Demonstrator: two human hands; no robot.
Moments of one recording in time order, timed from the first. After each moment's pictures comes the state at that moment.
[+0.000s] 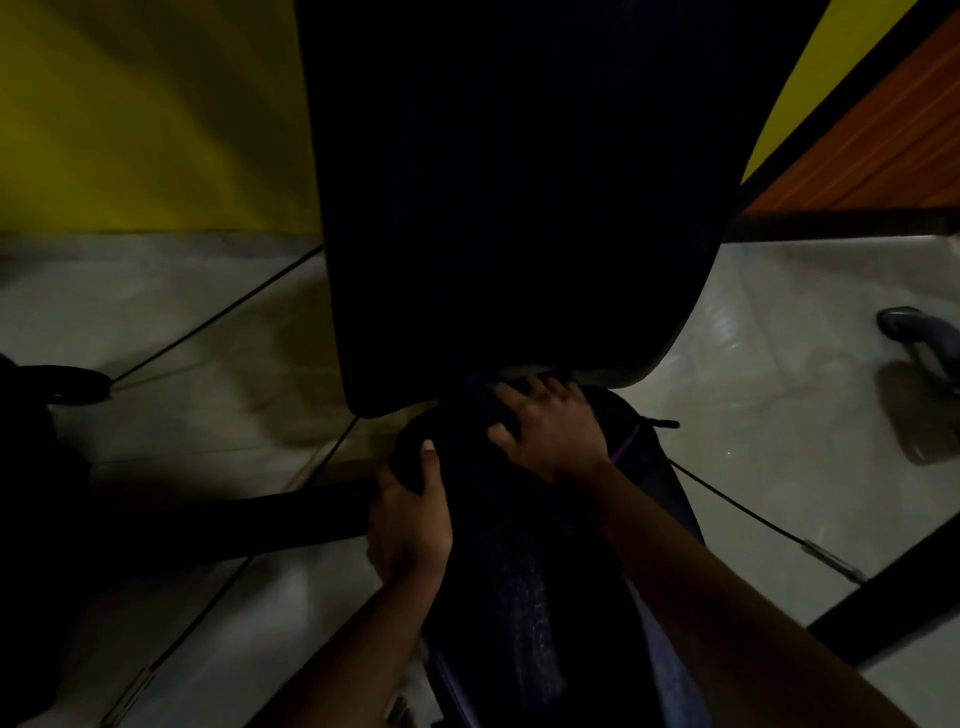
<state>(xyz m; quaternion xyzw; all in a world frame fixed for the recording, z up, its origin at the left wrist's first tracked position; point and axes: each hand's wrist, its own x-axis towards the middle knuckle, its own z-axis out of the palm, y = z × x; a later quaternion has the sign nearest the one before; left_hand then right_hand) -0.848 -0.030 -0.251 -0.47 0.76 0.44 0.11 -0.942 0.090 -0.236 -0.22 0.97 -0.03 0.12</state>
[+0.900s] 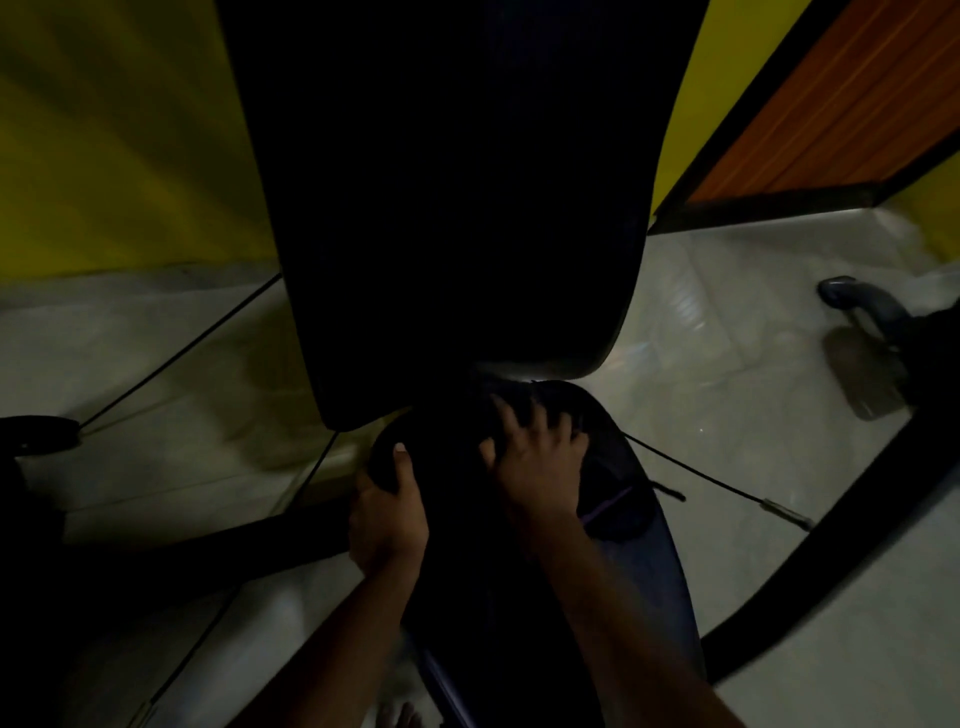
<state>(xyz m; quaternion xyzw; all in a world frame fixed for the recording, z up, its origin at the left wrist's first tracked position) -0.849 -0.037 -0.260 -0.45 0.78 0.43 0.11 -0.885 0.087 -0.218 0.02 0.99 -0.02 0.11</state>
